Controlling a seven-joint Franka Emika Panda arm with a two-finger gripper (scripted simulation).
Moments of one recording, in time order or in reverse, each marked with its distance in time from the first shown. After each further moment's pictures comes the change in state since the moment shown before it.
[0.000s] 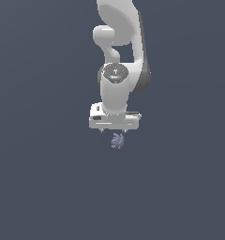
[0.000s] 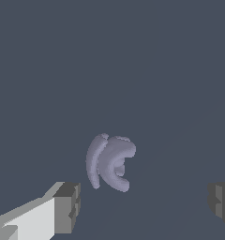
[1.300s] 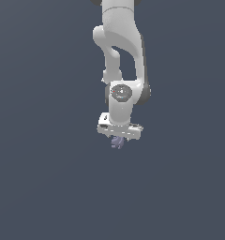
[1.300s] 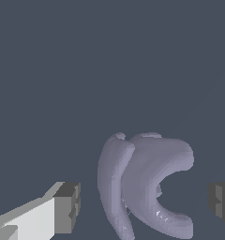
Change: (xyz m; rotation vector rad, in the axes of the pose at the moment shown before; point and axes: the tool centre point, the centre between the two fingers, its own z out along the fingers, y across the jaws) arm -0.011 -0.025 0.076 0.013 0.001 0.171
